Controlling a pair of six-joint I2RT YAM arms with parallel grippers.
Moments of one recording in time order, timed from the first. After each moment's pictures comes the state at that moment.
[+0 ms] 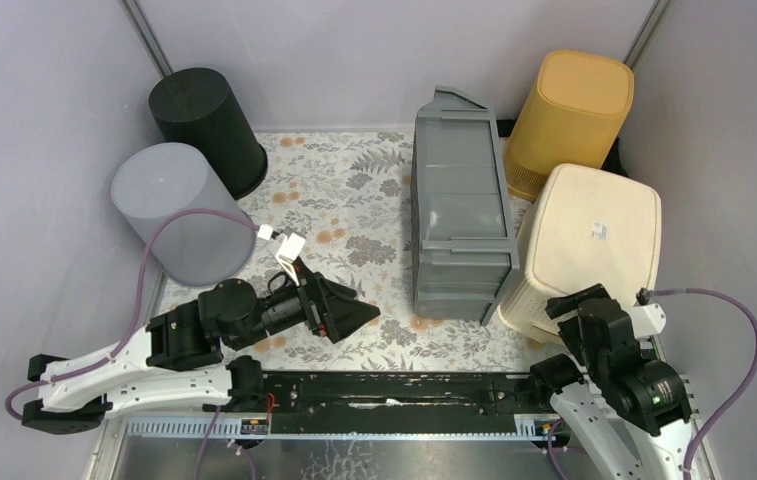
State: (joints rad) left arm -1.30 0.61 0.88 -0.41 -0.23 -0.77; right arm 0.36 0.27 0.83 -1.34 0.46 1.20
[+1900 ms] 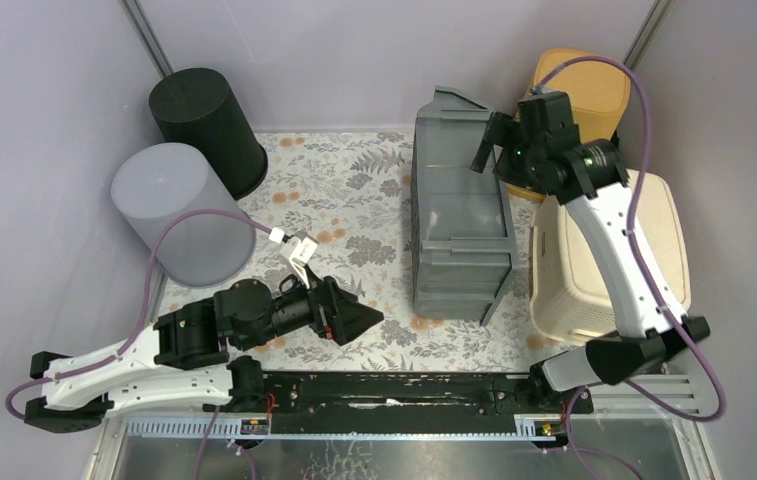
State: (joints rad) left arm -1.30 0.64 0.87 -0.45 -0.23 -0.78; right arm 0.36 1.40 1.79 -1.08 0.22 0.58
